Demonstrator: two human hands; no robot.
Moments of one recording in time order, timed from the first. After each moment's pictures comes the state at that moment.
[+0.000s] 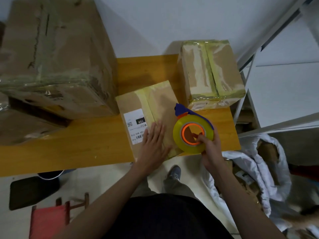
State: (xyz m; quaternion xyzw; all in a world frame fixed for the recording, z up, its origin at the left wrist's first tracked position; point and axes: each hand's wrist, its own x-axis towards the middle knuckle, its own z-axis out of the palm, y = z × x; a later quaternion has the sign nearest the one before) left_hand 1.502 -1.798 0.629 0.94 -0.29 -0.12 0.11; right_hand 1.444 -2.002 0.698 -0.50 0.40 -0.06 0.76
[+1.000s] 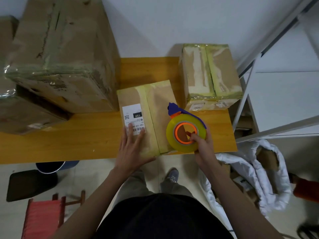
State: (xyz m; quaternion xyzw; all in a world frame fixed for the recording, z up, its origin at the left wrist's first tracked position) left_hand 1.475 -1.734 0.643 0.96 -0.18 -0.16 0.14; right_hand 1.432 -2.000 0.700 -0.49 0.36 -0.03 0.79
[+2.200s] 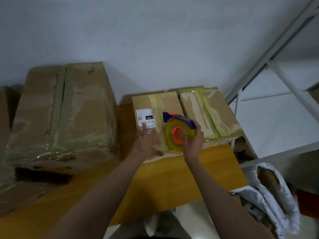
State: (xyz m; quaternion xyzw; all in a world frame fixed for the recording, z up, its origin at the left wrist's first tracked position) left_hand 1.734 -1.801 0.676 0.93 -0.26 -0.26 0.01; right_hand 1.631 -1.955 0.699 -0.78 0.33 -0.26 0.46
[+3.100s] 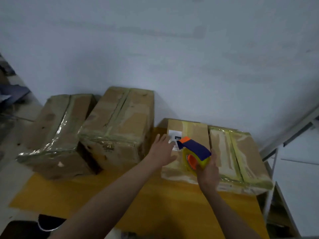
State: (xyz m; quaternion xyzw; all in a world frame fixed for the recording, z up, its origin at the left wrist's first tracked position) left_hand 1.700 -1.777 0.791 0.96 -0.24 -0.11 0.03; right_hand 1.613 -1.959 0.726 -0.87 0.25 -0.12 0.41
